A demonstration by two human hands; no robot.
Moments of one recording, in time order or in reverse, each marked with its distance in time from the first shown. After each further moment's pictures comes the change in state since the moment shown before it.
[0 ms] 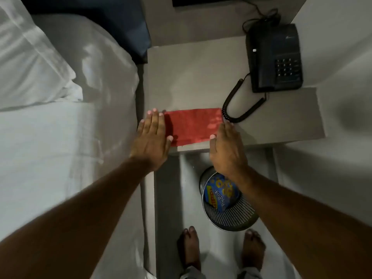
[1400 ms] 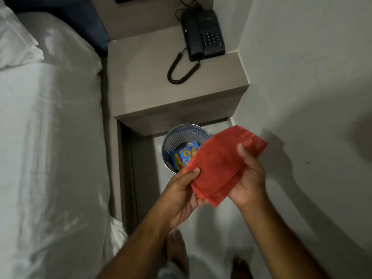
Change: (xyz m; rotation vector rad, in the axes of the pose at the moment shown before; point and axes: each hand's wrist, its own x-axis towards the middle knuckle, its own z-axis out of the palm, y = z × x) left_hand -0.249 0.269 0.018 -2.133 -0.567 -0.548; right_hand -0.280 0.137 -0.033 2.270 0.022 0.341
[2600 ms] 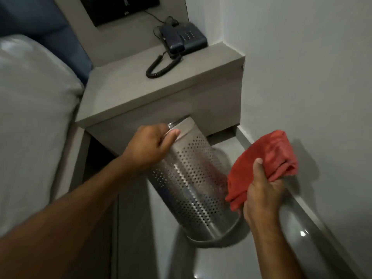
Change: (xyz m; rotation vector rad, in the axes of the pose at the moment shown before) left_hand 0.189 0.044 -0.130 2.036 0.182 1.358; right_hand 0.156 0.116 -0.220 -0.246 0.351 -0.820
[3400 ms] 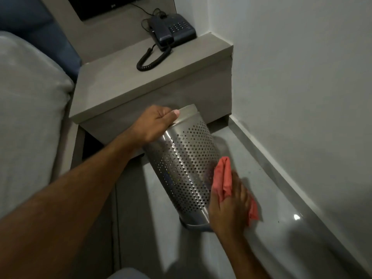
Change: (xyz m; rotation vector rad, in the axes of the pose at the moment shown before) left_hand 0.030 -0.001 0.002 -0.419 -0.244 -0.161; right_hand -0.060 0.071 -0.031 -1.342 -0.305 -0.268
